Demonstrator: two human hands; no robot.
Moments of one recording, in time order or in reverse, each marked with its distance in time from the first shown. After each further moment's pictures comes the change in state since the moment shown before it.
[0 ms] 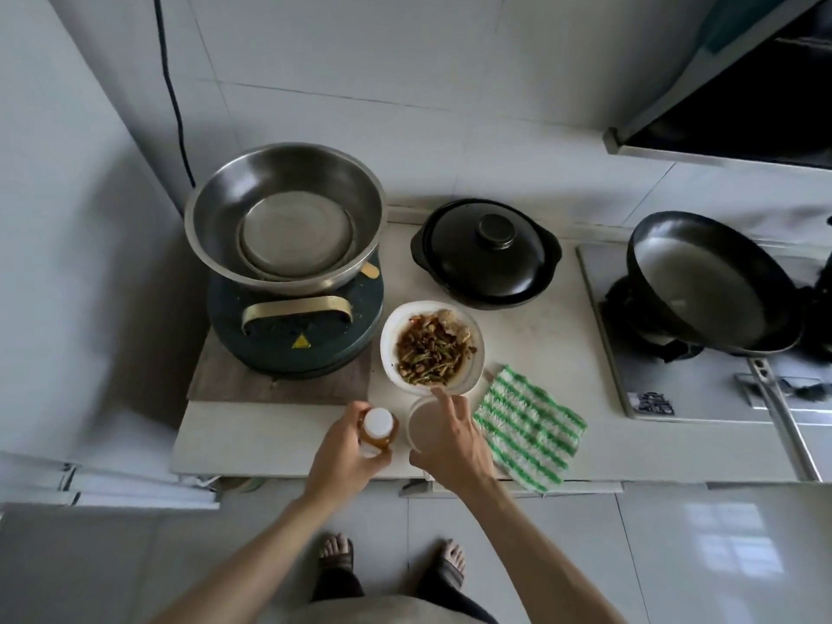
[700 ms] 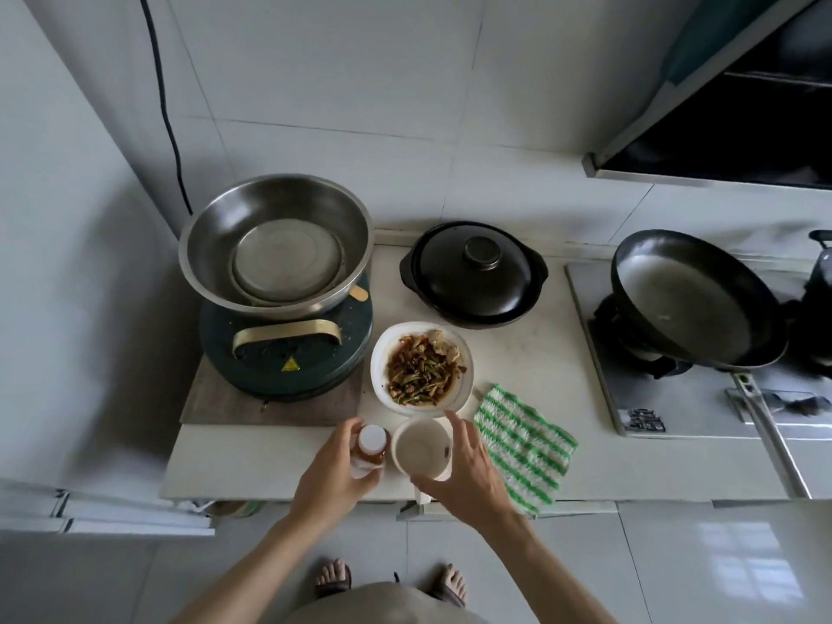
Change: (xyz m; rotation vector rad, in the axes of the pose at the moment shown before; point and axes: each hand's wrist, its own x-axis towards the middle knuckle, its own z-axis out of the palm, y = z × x) left_hand 0.000 0.005 0.000 0.139 -0.024 0.013; right_hand -0.018 0.029 -0.020 0.078 0.020 -0.044
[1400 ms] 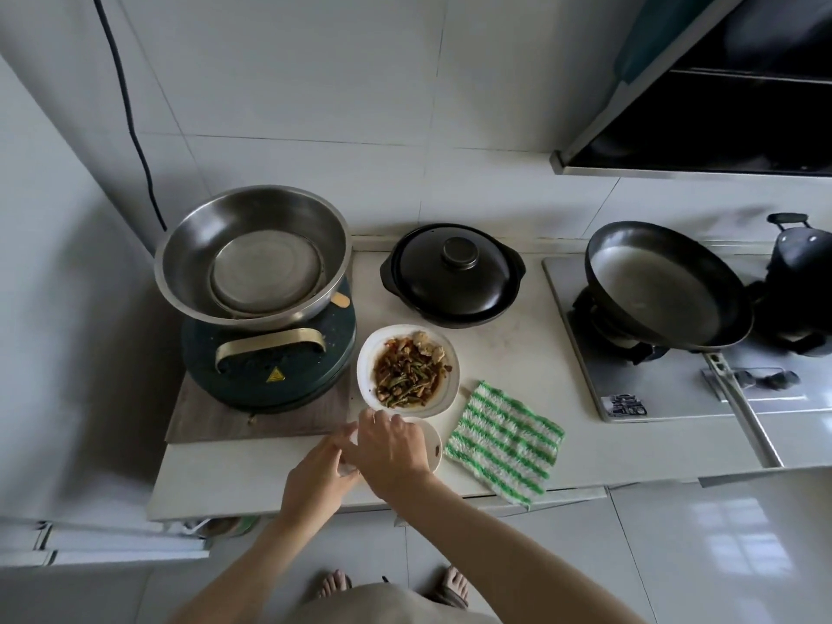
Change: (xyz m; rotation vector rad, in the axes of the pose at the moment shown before) left_hand 0.009 -0.008 0.000 0.179 0.072 0.064; right_hand 0.027 -0.110 0.005 -0.500 -0.081 -0.197
